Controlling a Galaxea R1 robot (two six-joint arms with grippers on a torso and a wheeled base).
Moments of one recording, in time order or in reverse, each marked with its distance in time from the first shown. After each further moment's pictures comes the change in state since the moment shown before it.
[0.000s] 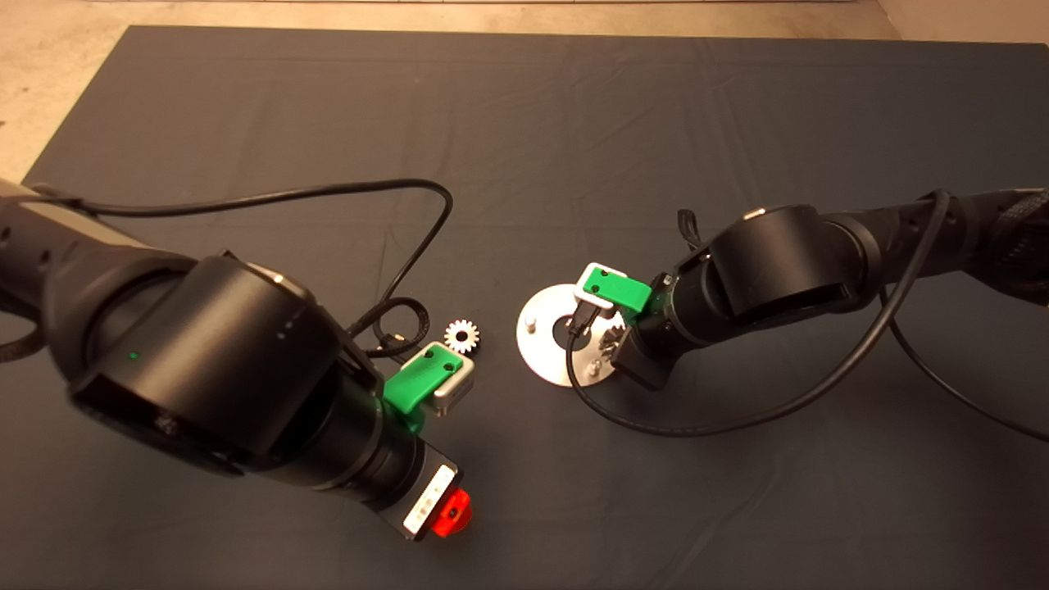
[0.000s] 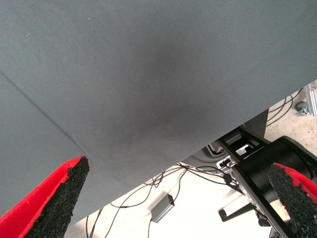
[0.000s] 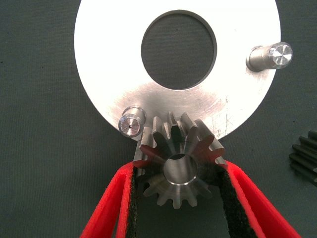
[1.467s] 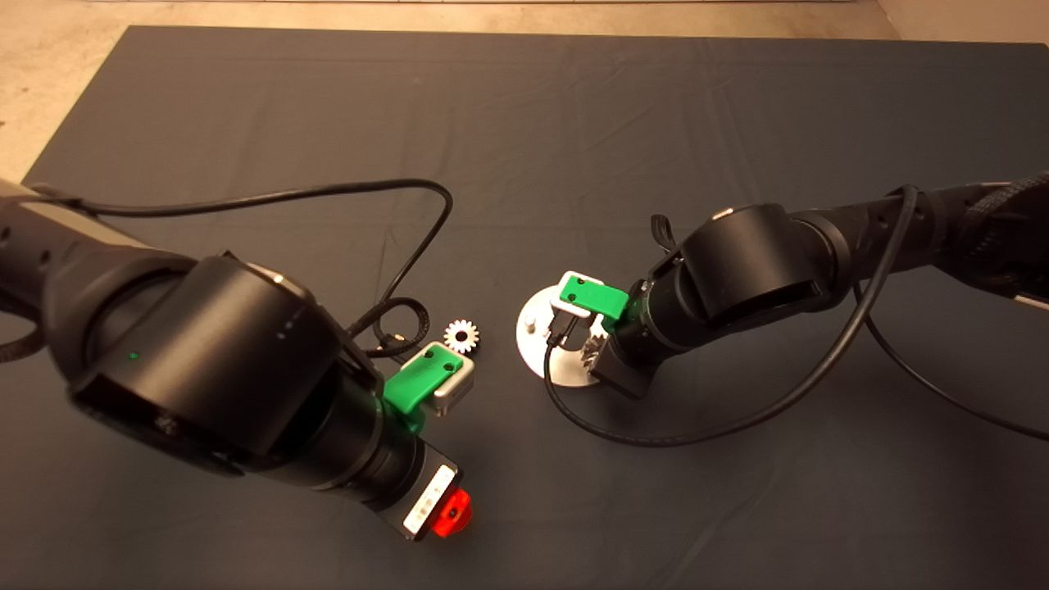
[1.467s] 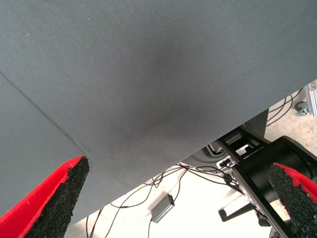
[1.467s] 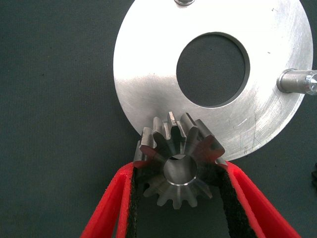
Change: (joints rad) left arm 0.000 0.000 0.000 0.000 0.000 0.000; right arm 0.006 0.057 -0.019 0.038 0.000 0.003
